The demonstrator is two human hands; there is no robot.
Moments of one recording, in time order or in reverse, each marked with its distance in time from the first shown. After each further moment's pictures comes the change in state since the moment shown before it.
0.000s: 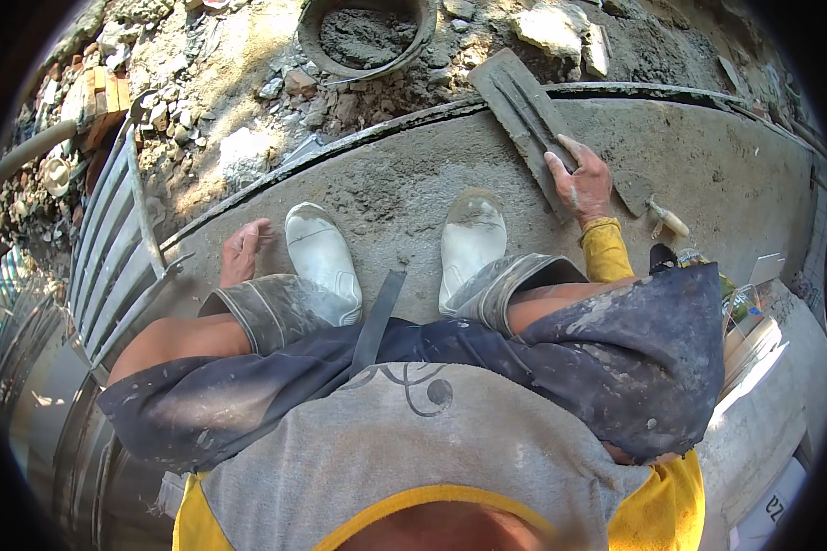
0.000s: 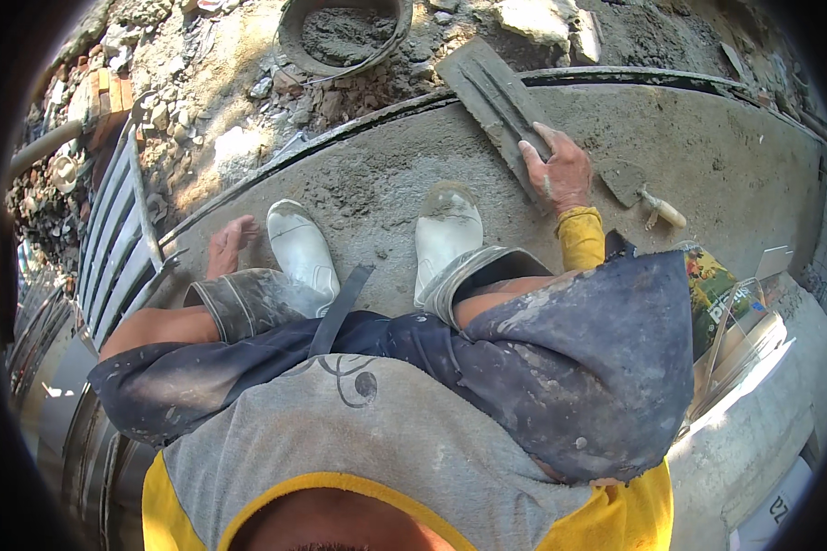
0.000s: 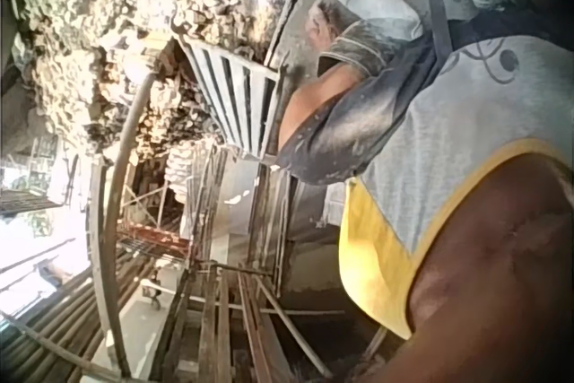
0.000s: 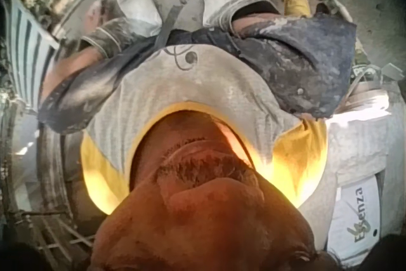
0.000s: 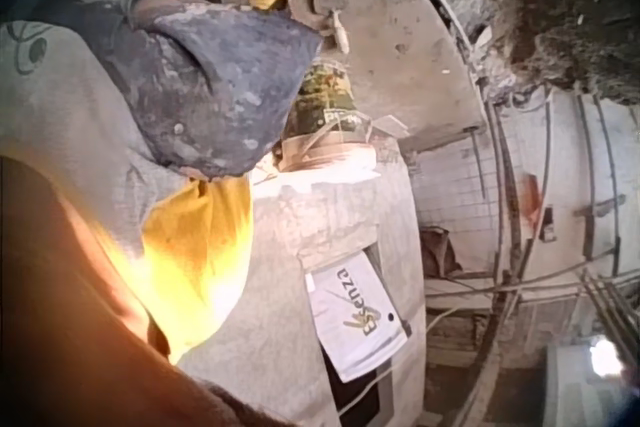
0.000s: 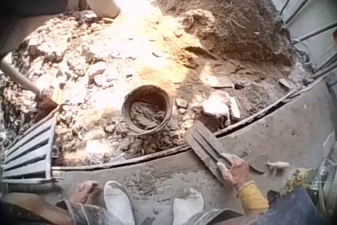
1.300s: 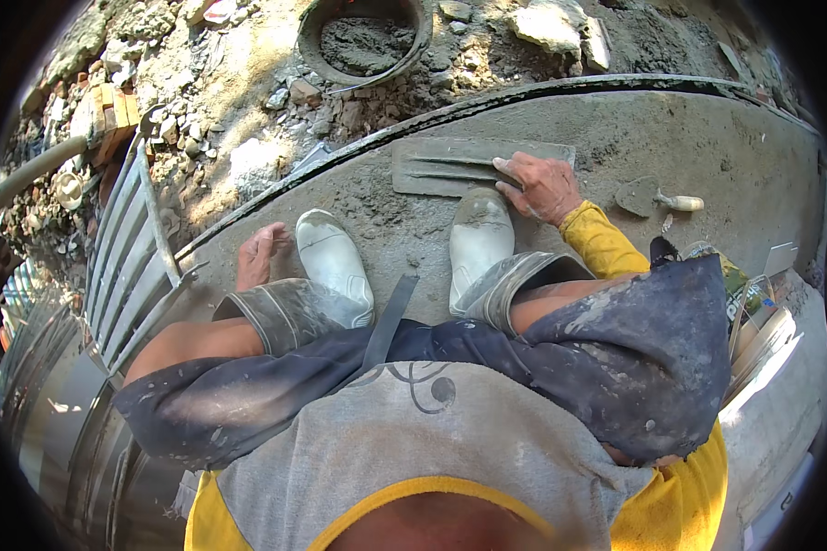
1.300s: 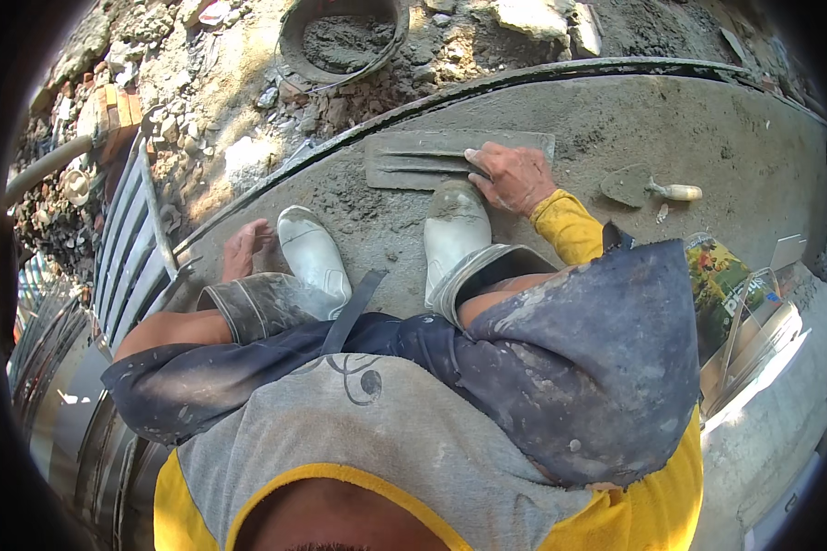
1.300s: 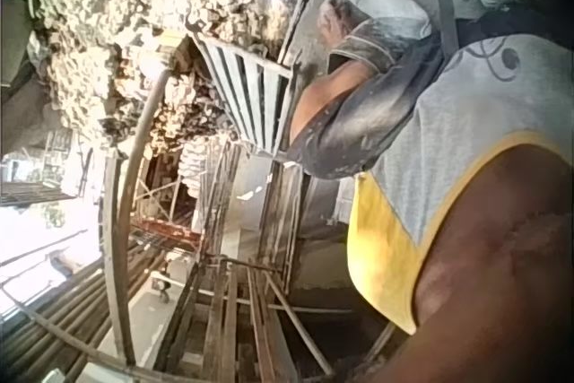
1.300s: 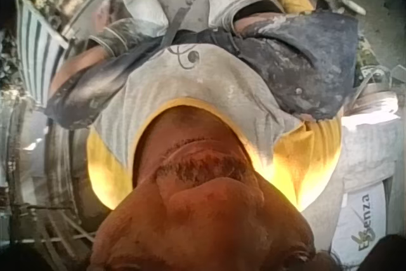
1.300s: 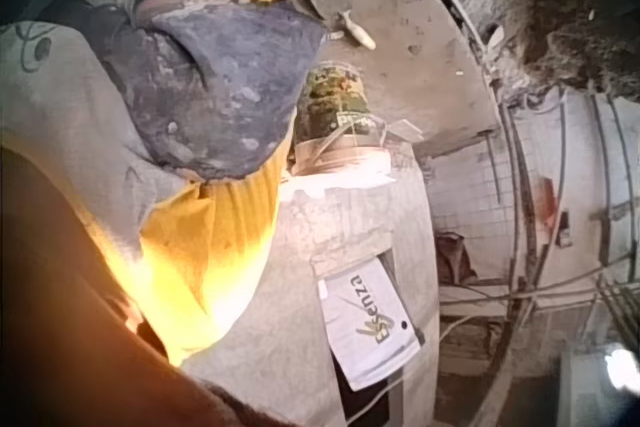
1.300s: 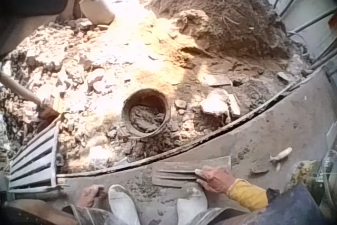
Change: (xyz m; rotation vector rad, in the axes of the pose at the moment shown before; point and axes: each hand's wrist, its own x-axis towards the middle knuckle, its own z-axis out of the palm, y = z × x) left_hand 0.002 -0.004 0.004 -0.026 0.010 0.022; right_hand 0.002 -0.055 0.015 -0.124 -0.455 -0.403
